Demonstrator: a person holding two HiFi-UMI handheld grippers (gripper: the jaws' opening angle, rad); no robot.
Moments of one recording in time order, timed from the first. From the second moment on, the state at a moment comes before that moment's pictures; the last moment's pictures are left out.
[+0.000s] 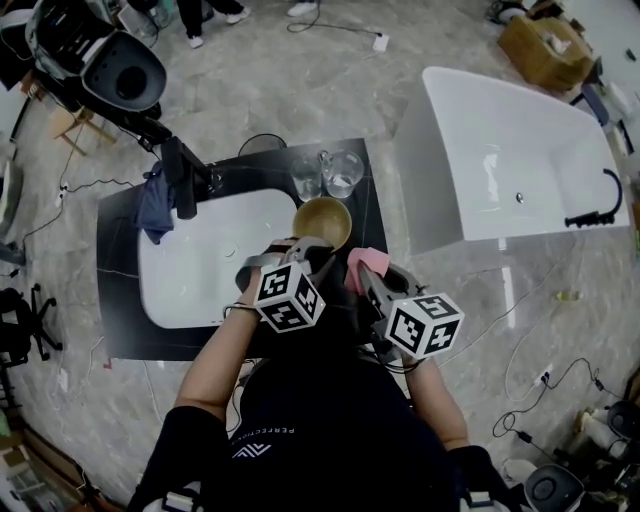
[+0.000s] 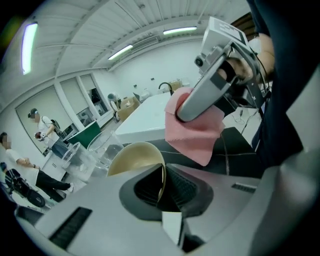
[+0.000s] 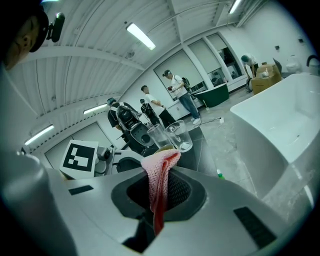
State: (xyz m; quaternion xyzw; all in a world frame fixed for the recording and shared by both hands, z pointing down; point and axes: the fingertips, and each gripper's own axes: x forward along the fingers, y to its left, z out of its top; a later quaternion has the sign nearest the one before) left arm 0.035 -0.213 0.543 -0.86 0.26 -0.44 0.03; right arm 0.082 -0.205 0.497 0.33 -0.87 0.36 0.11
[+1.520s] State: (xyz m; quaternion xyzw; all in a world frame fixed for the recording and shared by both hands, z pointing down) left arm 0.029 -0.136 0.407 -0.95 0.19 -0.02 -0.26; right arm 0.046 -0.155 0.371 0.31 -0.93 0.19 0.05
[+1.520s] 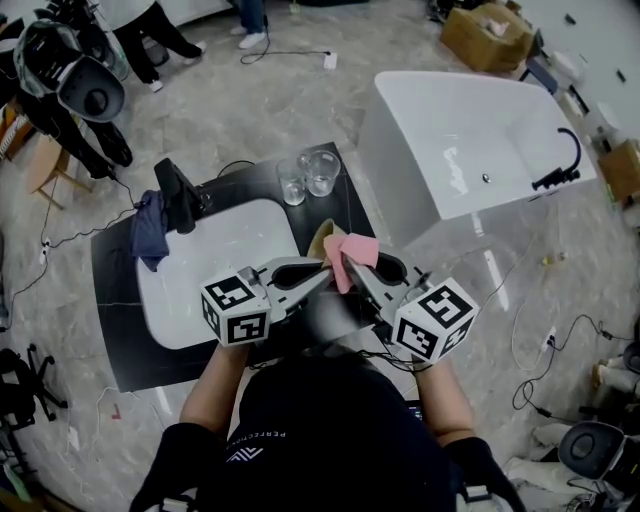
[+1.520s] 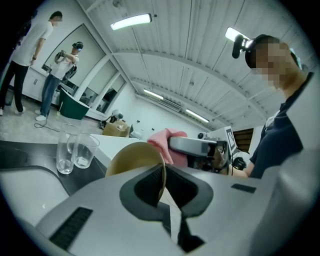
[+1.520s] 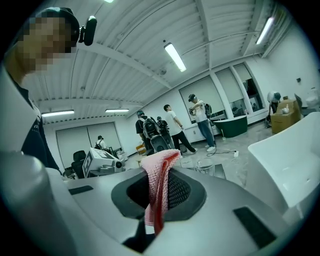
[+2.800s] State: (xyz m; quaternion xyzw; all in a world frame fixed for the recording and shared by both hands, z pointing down) left arm 0.022 -0.092 0.345 -0.97 0.06 0.04 -0.22; right arm 0.074 -0.176 0.387 0.36 -0.92 0.17 0.06
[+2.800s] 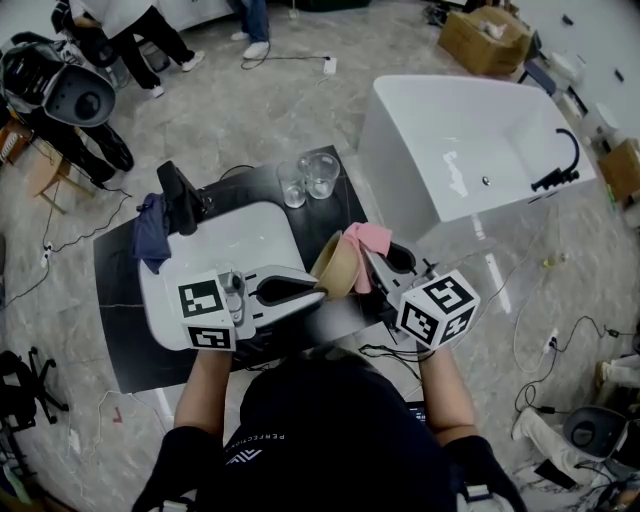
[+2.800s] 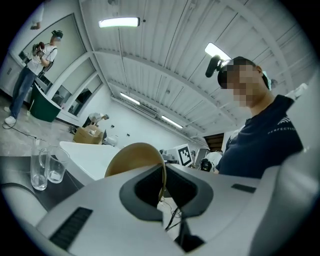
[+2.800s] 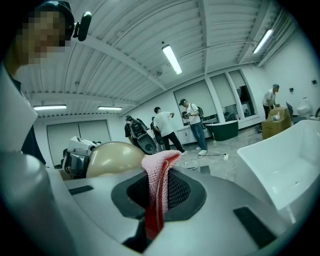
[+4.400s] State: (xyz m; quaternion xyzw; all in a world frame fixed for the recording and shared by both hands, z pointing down) left arm 0.022 -0.160 0.350 -0.96 0.24 0.03 -0.16; right arm 0.026 -0.134 0.386 0.27 -0.95 0.17 0.06
